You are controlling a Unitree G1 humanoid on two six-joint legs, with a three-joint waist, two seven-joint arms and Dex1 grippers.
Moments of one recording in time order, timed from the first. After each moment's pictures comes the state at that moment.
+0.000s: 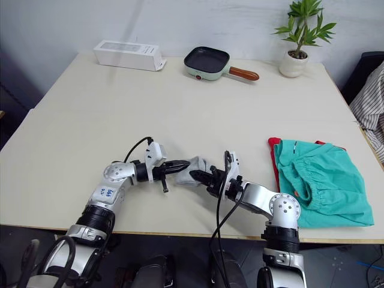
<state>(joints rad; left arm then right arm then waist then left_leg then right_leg) -0.55 0.33 -0.08 0.42 -0.23 0.00 -0.98 -0.38 -0.09 -0.28 0.03 1.49 1.23 -0.19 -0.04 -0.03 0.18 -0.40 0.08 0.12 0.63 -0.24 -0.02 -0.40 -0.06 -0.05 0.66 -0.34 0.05</state>
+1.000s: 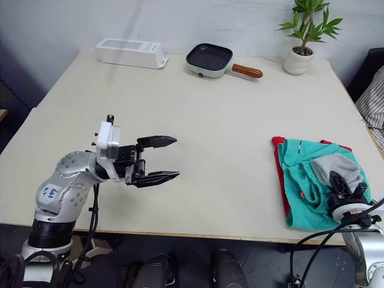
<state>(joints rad) -0.44 0.53 0.04 -0.21 -0.62 0.40 -1.05 0.08 -0.42 -0.77 -0.02 1.73 0.65 -0.14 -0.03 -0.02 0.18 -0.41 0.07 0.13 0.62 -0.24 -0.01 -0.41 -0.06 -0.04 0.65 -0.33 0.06</state>
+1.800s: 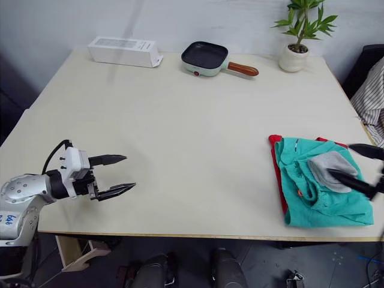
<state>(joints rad) -0.09 0.79 0.24 -0.12 -0.39 0.19 -1.01 -0.04 -1.08 -0.40 0.04 0.65 0.12 1.13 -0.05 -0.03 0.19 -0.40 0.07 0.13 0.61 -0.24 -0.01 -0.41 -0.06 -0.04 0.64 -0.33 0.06</state>
